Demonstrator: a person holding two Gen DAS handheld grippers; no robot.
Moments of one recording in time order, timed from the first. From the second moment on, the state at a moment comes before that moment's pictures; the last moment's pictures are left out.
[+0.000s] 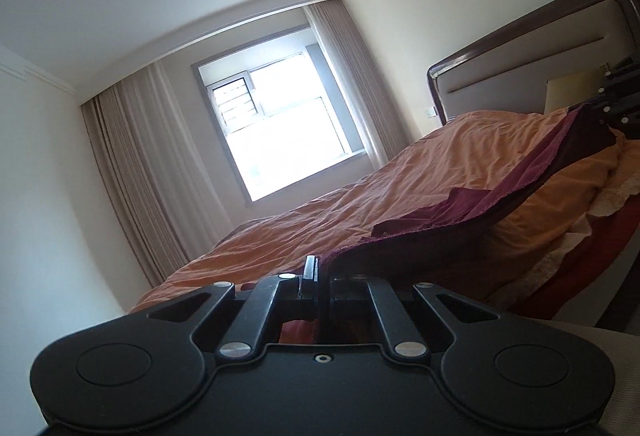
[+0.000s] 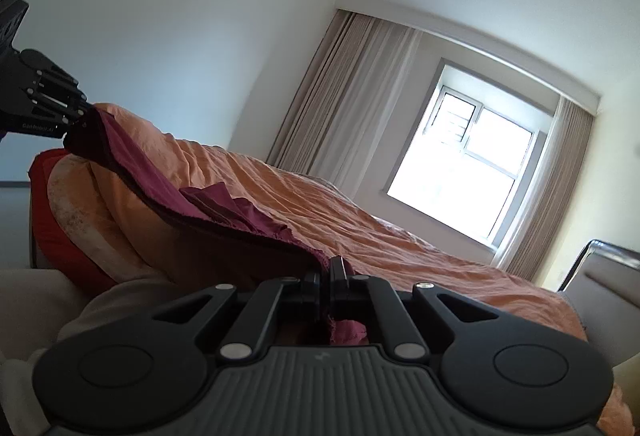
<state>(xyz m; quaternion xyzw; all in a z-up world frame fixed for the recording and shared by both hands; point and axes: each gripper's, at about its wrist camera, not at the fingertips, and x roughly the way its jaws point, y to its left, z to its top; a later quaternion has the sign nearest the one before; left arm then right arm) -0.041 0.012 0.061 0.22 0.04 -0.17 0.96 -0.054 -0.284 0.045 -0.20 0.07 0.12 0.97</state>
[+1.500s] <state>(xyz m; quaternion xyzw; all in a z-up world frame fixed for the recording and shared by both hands) 0.494 0.053 0.020 -0.13 0.41 -0.13 0.89 0.436 -0.348 -0.006 -0.09 0.32 0.06 0.94</state>
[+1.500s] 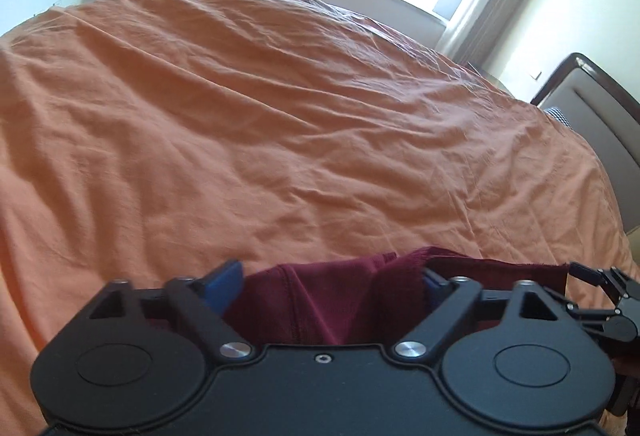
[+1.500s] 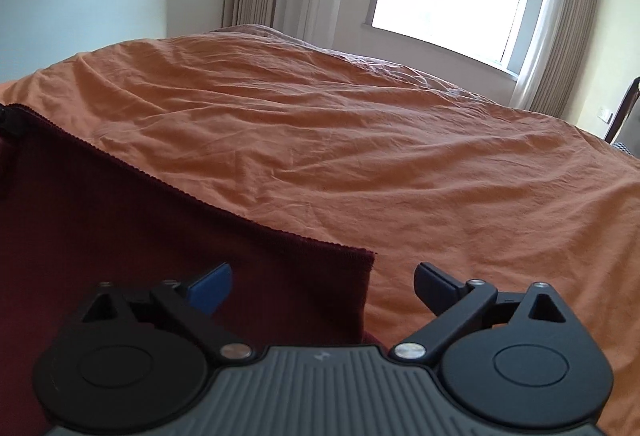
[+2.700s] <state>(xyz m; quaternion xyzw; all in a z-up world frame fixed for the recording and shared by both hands) 0.415 0.049 0.008 -0.03 0.38 -0.18 0.91 0.416 -0.378 -0.071 -0.04 0.29 -0.02 0.96</state>
